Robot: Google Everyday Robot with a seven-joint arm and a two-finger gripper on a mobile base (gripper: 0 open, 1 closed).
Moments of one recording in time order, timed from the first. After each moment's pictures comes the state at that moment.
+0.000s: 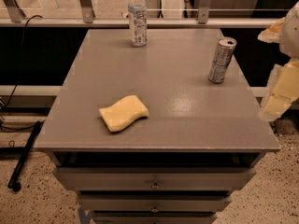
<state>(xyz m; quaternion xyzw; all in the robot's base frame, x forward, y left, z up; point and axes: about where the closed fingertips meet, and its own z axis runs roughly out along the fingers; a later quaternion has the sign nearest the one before) 0.445 -0.218 0.986 -0.60 0.78 -0.03 0.18</state>
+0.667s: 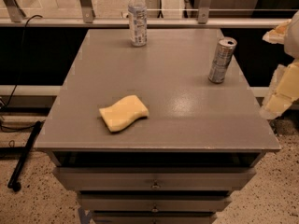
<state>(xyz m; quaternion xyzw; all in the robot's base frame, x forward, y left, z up) 0.455 -0.232 0.979 -0.59 0.78 -0.03 0.20</state>
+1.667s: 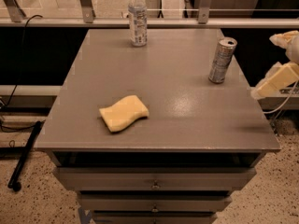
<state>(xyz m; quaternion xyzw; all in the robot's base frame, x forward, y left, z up) 0.559 -0.292 0.927 -0.51 0.78 0.03 0.35</state>
